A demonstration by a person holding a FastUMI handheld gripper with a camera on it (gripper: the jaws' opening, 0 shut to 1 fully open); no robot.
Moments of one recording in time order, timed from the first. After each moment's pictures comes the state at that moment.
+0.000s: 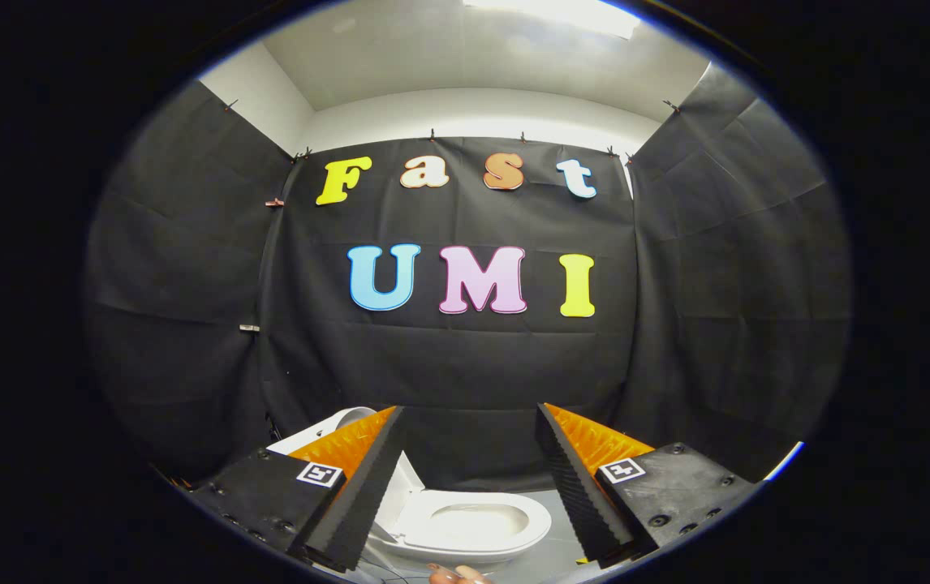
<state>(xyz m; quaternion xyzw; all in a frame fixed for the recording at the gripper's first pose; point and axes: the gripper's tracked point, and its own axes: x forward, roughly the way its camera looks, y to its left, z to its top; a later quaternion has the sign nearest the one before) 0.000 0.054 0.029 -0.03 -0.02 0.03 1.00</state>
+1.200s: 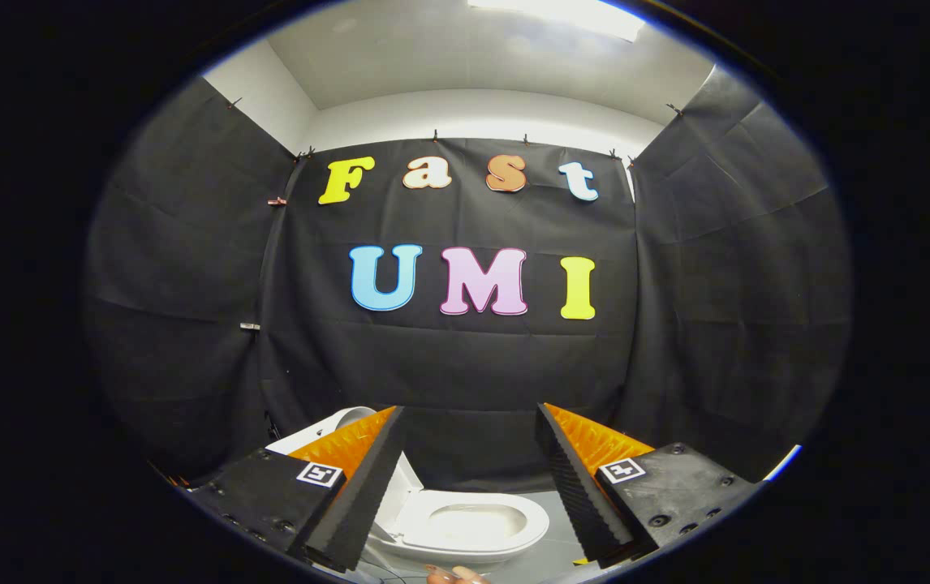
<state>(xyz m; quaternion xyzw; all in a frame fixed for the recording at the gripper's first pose) -0.003 0.055 0.032 -0.03 -0.02 0.03 1.00</state>
